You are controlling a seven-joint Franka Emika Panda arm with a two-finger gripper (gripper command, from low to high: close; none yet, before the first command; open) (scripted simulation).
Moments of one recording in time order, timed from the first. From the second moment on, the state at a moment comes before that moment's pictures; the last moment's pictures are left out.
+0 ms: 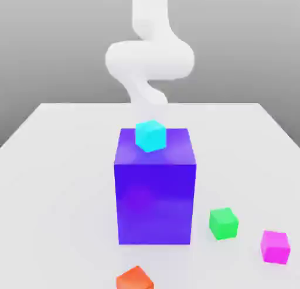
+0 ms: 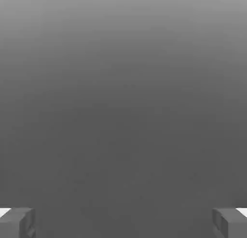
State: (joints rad) arm 0.08 -0.71 -0.03 -2.31 0.03 2.33 0.71
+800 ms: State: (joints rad) arm 0.53 0.16 0.01 -2.41 0.13 2.65 0.00
